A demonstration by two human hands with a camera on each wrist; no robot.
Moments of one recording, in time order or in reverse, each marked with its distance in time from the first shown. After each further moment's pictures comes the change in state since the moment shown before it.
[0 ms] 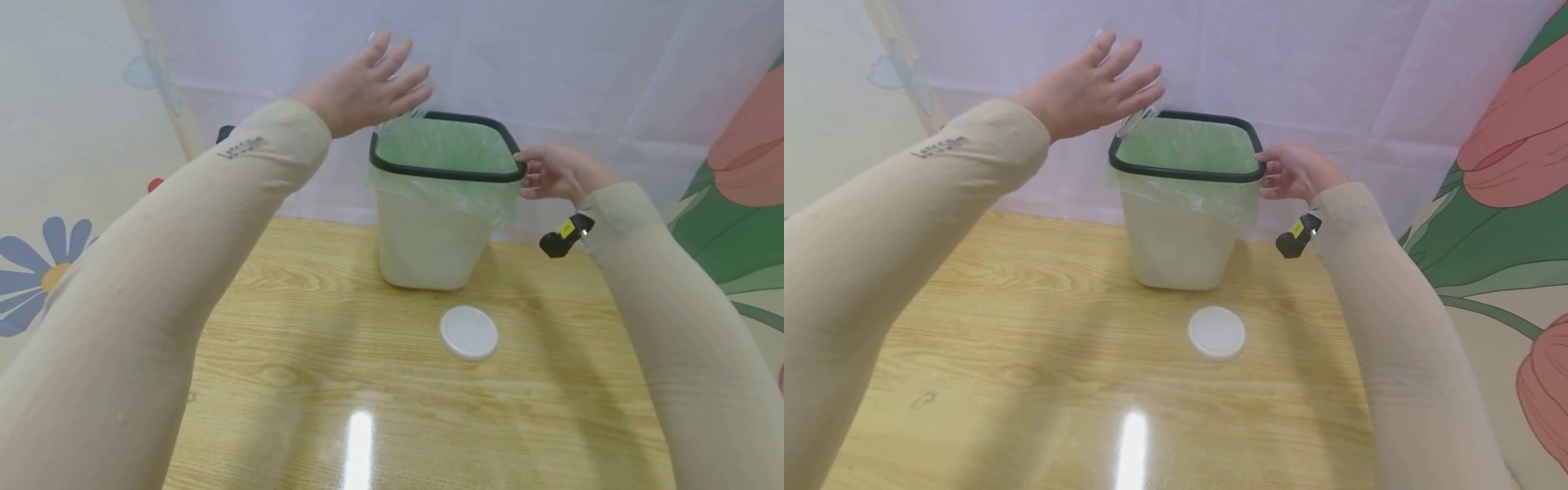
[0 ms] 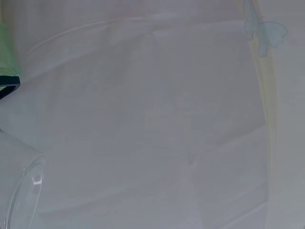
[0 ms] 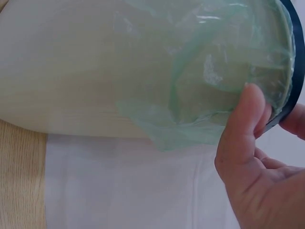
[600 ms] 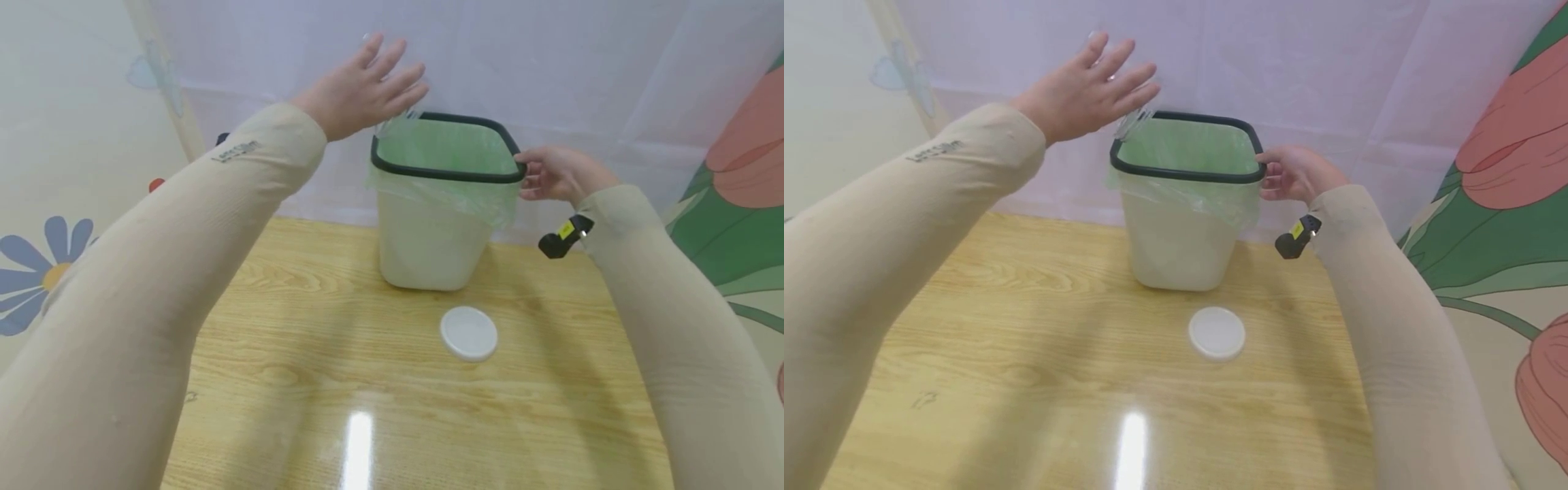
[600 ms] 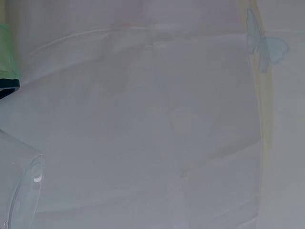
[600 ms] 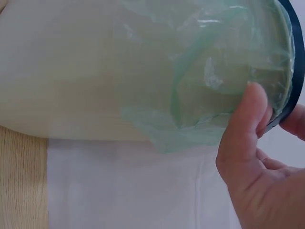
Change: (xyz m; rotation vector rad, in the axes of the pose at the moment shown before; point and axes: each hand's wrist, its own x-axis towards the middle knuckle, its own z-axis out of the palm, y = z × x) left_hand -0.006 0.003 0.004 -0.067 0.006 -0.045; right_hand 0.003 0.000 -0.001 0.042 -0.008 0.003
